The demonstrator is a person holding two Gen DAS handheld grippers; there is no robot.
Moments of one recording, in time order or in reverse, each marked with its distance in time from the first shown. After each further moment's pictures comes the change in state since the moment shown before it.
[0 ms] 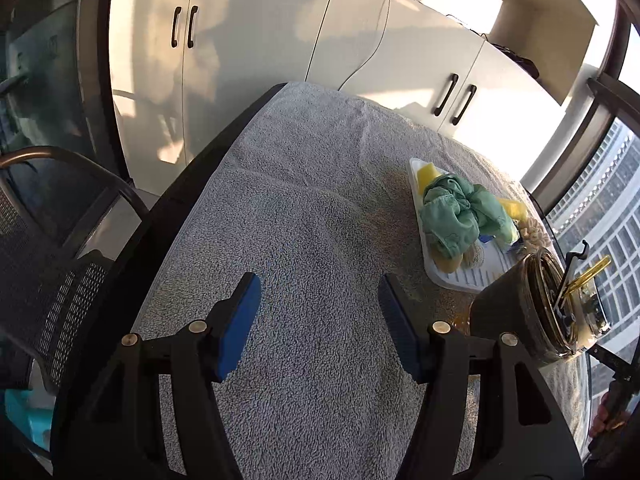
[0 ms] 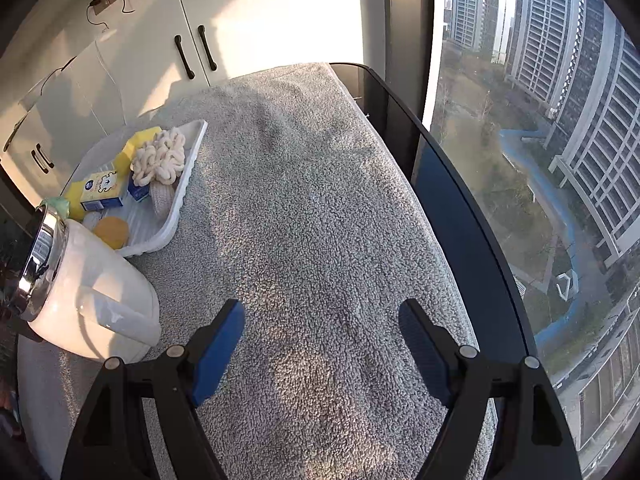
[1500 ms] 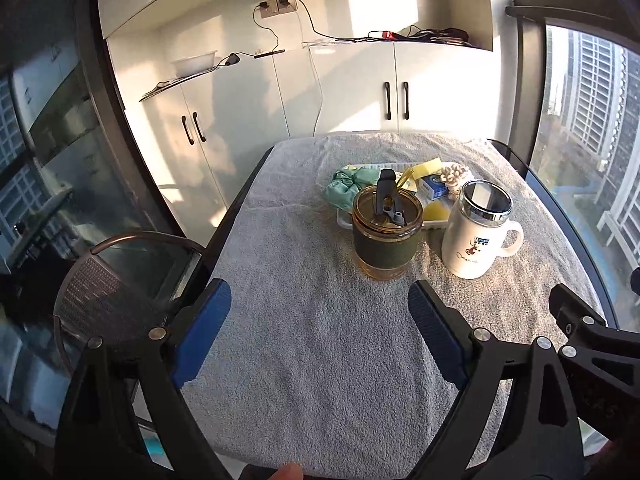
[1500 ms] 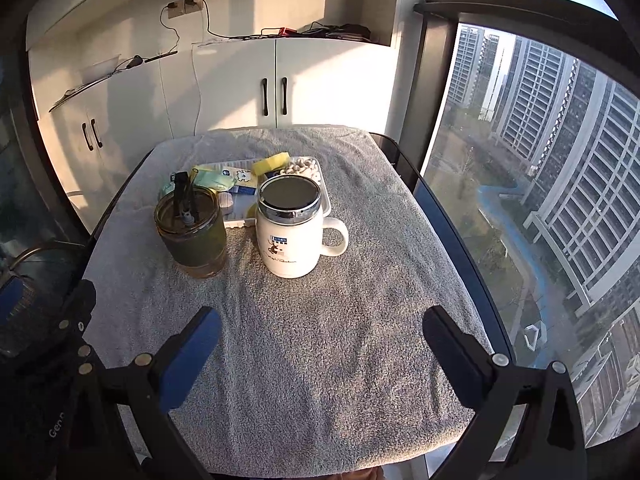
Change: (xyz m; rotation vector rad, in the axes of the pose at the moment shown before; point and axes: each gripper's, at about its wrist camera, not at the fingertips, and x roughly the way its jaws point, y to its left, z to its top) left arm -0.194 -0.154 -0.086 0.321 -0.132 0.242; right arm -0.218 0.169 -0.104 -0.125 -0.171 -0.106
